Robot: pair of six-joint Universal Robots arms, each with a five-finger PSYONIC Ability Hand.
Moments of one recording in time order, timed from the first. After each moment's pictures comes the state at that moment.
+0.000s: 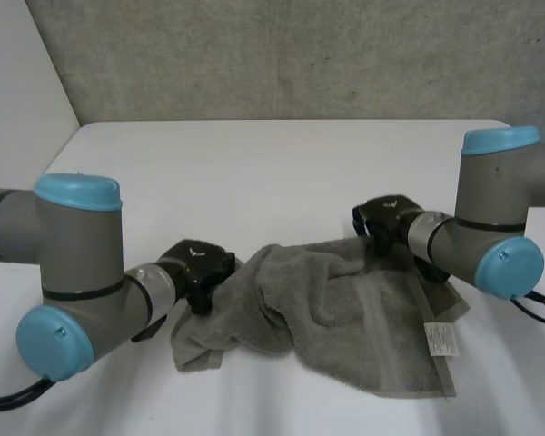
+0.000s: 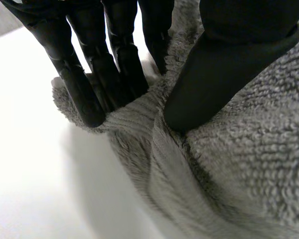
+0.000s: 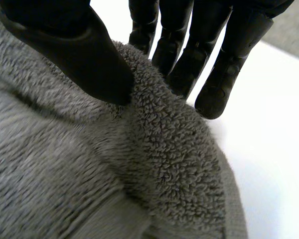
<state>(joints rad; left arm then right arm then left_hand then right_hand) 4.25 -2.13 -1.46 2.99 -1.37 3.43 1.92 -0.75 0.99 0.30 1.31 2.84 1.12 1.15 1.14 1.15 0.95 1.33 1.32 1.32 1.34 1.16</state>
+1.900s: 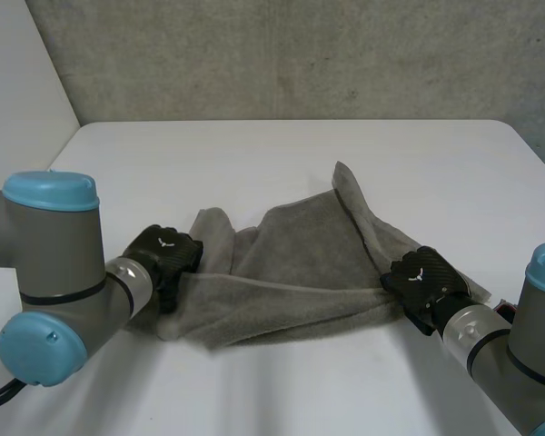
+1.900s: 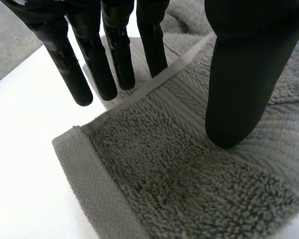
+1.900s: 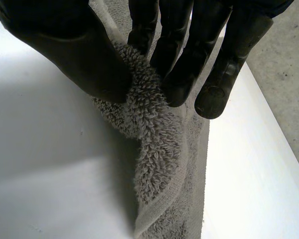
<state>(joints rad) 4.29 -2.06 -1.54 3.05 -1.53 3.61 1.88 -1.24 1.94 -0.26 1.37 2.30 0.59 0.59 0.59 0.59 0.41 1.33 1.32 1.33 1.34 1.16</state>
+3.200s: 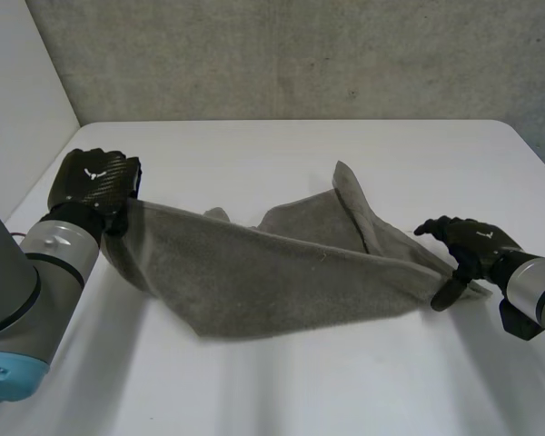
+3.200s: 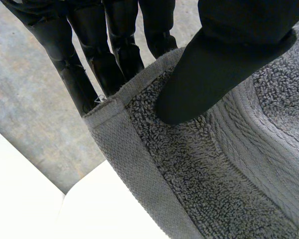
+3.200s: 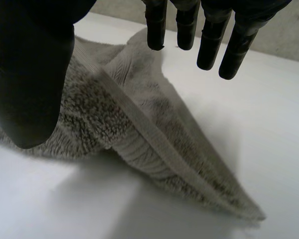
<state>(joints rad) 4.36 -1.72 -1.77 3.43 -1.62 3.49 1.59 -1.23 1.78 -0.05 1.15 2.95 1.19 1.22 1.22 1.22 1.02 0.23 0.25 0.25 0.27 0.07</state>
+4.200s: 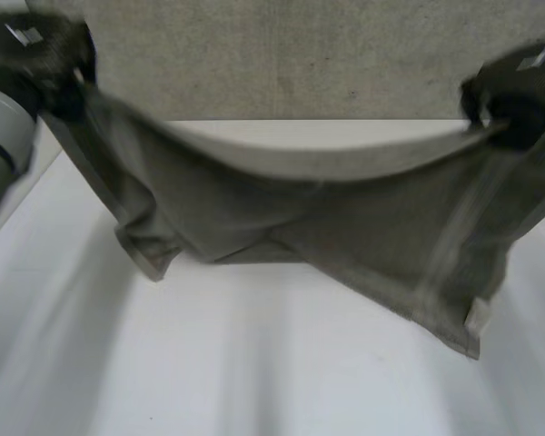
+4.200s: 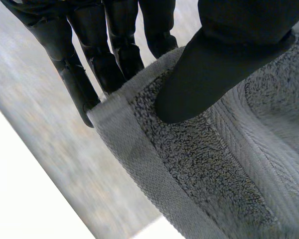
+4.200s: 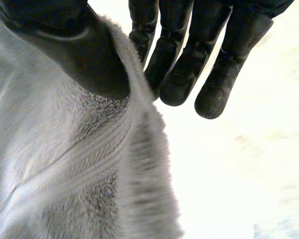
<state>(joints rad) 4.38 -1.67 -1.35 3.12 -1.63 3.45 1.69 -1.27 0.86 0.79 1.19 2.47 1.20 1.22 1.22 1.22 1.03 1.34 1.34 1.34 1.34 1.17</state>
